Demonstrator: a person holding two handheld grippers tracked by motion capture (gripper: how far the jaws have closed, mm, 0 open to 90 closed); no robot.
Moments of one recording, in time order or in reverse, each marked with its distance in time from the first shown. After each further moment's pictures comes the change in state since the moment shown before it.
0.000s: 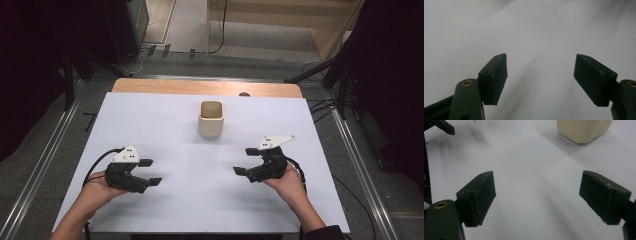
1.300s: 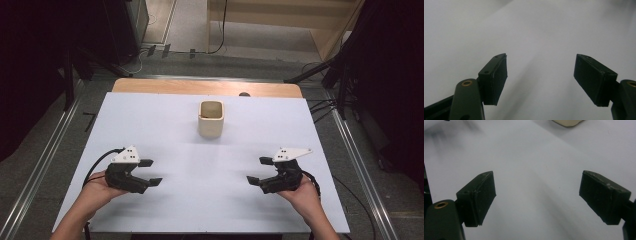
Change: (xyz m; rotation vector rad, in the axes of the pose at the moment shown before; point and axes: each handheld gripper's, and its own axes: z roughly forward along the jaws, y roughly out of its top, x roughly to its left) left arm -0.001 0.000 0.001 0.000 -0.002 0.001; right arm 0.003 -0.034 -0.029 -0.004 -0.063 0.012
